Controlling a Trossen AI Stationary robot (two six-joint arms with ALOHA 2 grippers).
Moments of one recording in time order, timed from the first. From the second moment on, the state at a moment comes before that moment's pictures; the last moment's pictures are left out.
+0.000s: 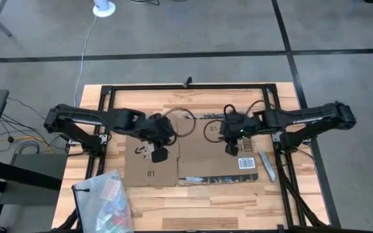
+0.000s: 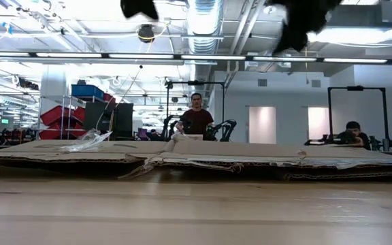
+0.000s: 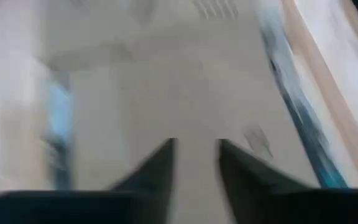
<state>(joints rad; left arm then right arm) -0.13 1.42 1.46 -0.92 -0.15 -0.22 0.05 1.18 0.99 -0.51 0.09 0.15</state>
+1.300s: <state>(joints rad) -0.16 0.38 0.33 -0.06 -0.11 -0.43 -0.07 0.29 0.08 0.49 0.11 0.27</state>
